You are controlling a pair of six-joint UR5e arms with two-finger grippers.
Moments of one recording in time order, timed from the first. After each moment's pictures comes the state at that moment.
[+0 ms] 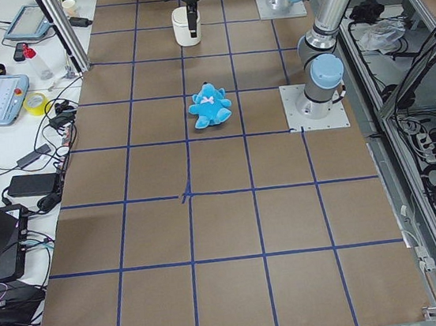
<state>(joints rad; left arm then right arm) -1.58 -1.51 -1.59 -1.58 1.60 0.04 1.75 -1.49 1.41 -1.60 -1.60 0.19</state>
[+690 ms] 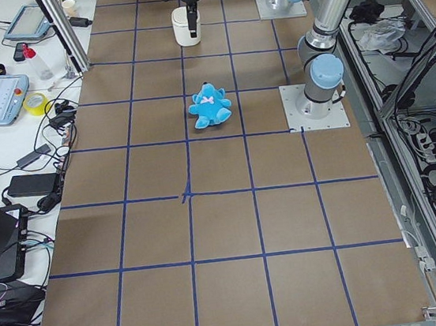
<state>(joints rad) -1.58 -1.51 -1.59 -1.58 1.60 0.04 1.75 -1.42 1.55 -1.70 -1.57 0.19</state>
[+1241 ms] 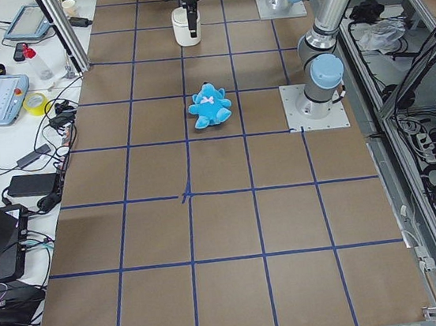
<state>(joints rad) -1.58 -1.51 -1.59 -1.58 1.60 0.04 1.75 -1.37 1.76 -1.93 -1.58 0.19</state>
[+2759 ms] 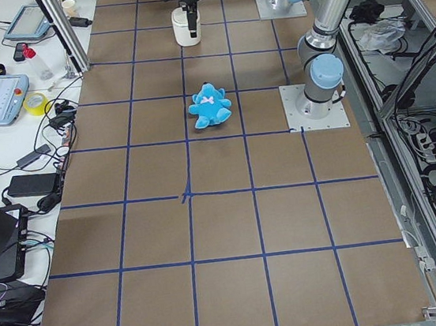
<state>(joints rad) -1.58 -1.51 -1.59 -1.58 1.60 0.04 1.75 -1.36 1.78 -1.99 -1.57 0.19</state>
